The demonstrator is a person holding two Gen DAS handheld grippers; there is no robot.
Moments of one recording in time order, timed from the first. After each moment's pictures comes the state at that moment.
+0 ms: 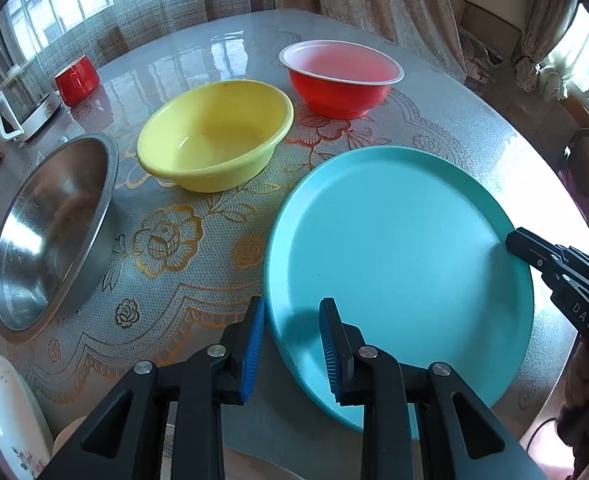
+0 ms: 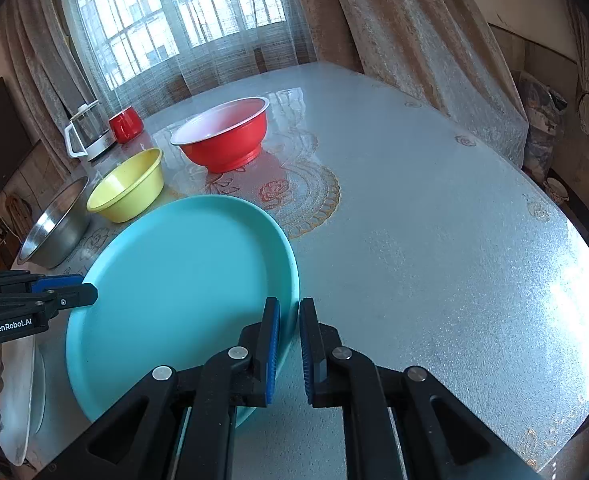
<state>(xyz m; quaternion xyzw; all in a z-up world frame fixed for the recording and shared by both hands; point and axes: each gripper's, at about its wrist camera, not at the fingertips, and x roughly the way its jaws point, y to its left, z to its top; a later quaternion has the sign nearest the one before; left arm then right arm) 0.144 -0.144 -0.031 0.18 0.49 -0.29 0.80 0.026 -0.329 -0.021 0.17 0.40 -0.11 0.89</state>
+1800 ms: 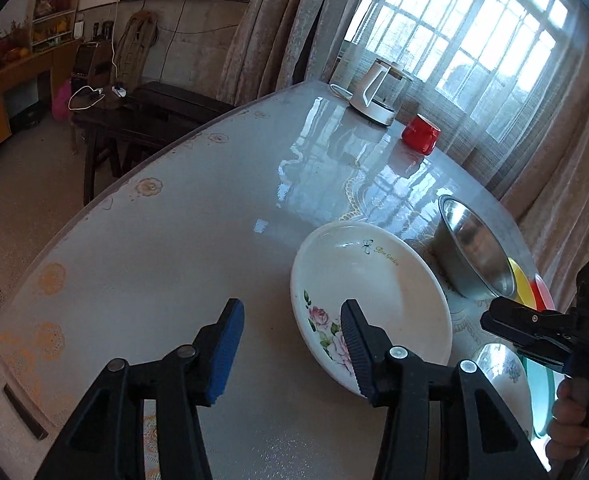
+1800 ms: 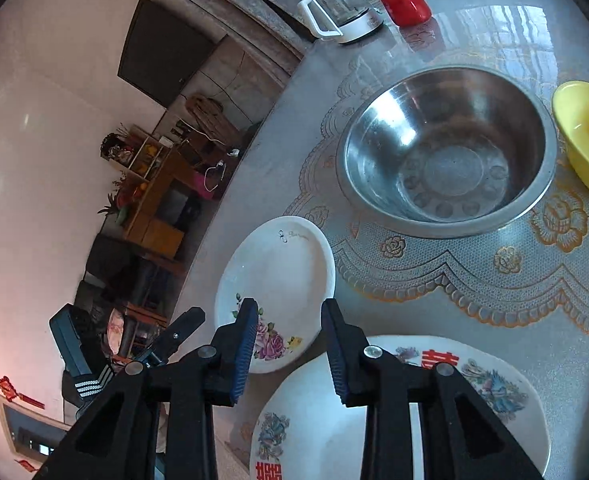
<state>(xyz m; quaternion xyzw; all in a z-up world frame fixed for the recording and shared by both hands) 0.097 0.245 -0.026 -0.20 0.40 0.00 0.89 0.187 -0.027 0.010 0.23 0.51 0.29 0.78</state>
